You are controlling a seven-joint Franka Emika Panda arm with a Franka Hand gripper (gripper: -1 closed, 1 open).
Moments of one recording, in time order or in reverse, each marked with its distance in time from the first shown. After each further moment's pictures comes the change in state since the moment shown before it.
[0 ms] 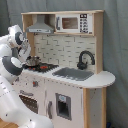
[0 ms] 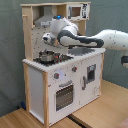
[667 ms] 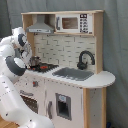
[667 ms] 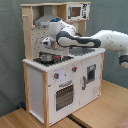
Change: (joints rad) arm -0.078 0.000 0.082 0.031 0.000 -0.098 -0.079
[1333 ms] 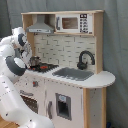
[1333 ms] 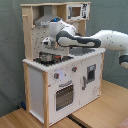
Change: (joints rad) arm 0.000 0.000 0.000 0.002 0.000 -0.008 -0.004
